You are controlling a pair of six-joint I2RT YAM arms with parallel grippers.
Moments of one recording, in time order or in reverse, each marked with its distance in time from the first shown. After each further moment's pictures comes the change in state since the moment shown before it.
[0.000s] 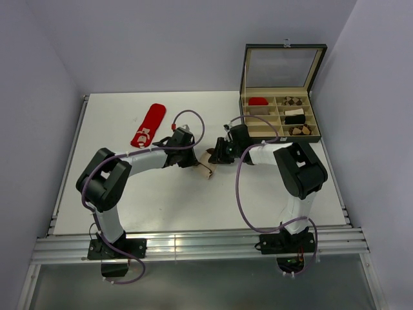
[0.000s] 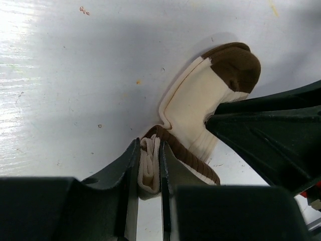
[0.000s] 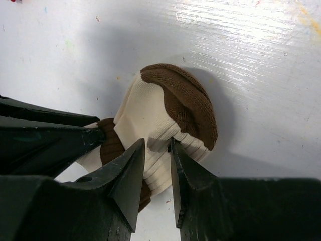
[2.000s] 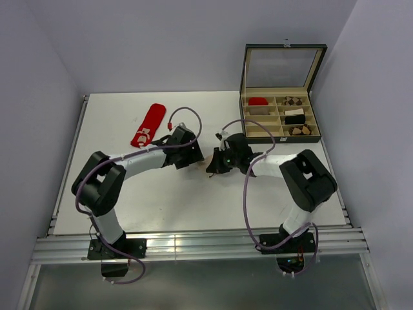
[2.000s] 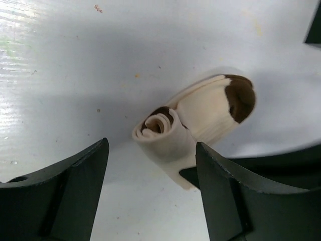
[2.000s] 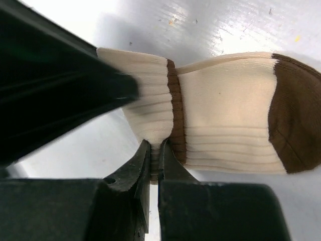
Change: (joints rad) left arm -0.018 -0.030 0.039 -0.089 -0.069 -0.108; right arm 0.140 -0.169 -0.153 0.043 0.063 -0.203
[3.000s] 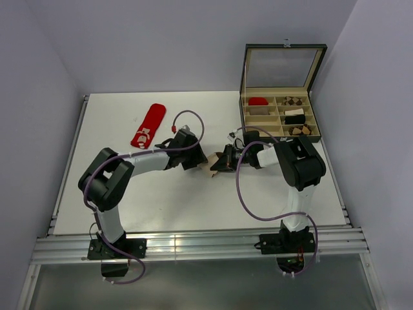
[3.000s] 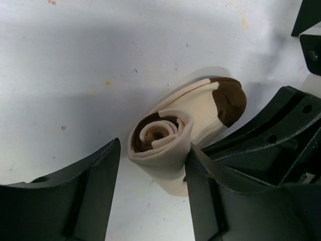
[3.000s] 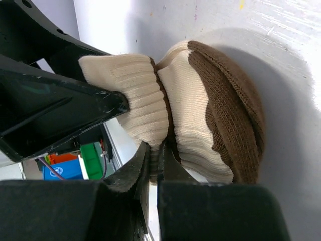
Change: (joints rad) left arm -0.003 0.039 -0.057 0.174 0.079 -0.040; right arm -0.268 0.266 0.039 0.153 -0.567 0.296
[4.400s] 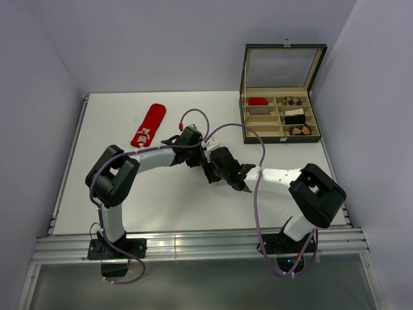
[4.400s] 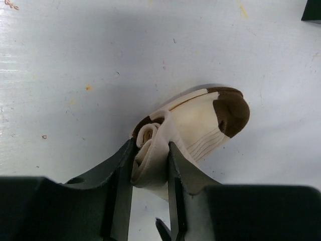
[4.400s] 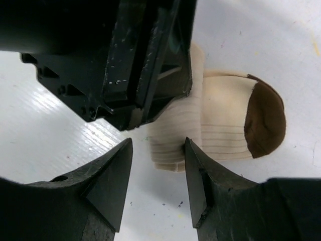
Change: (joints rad) left arm -0.028 0.073 0.117 -0.095 -0.001 0.063; right arm 0.512 -0.412 -0.067 -0.228 1.058 -0.507
